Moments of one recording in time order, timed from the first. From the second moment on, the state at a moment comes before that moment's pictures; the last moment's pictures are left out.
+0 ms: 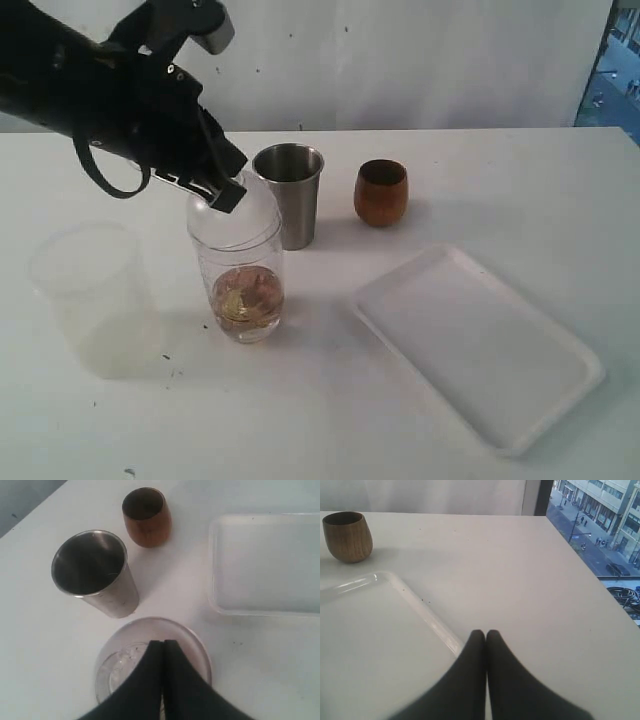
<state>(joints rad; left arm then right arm) -0.58 1.48 -1.20 -0.26 0.61 0.55 -0.04 0.01 0.00 -0.05 0.34 -0.04</state>
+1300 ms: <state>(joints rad) -0.58 1.52 -1.20 -0.22 0.59 0.55 -0.04 0.01 0.00 -0.05 0.34 -0.04</state>
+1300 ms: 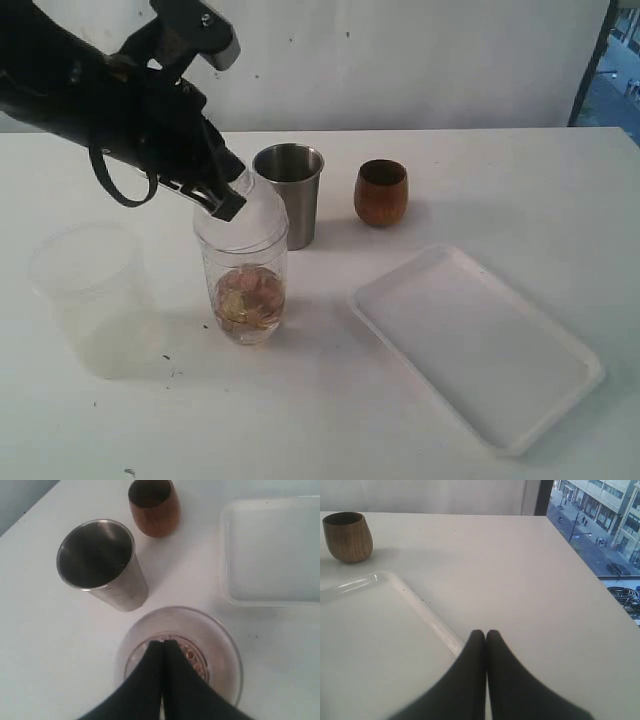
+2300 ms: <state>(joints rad) -0.58 1.56 -1.23 -0.17 0.72 0.55 -0.04 0.01 0.00 -0.05 0.34 -0.04</state>
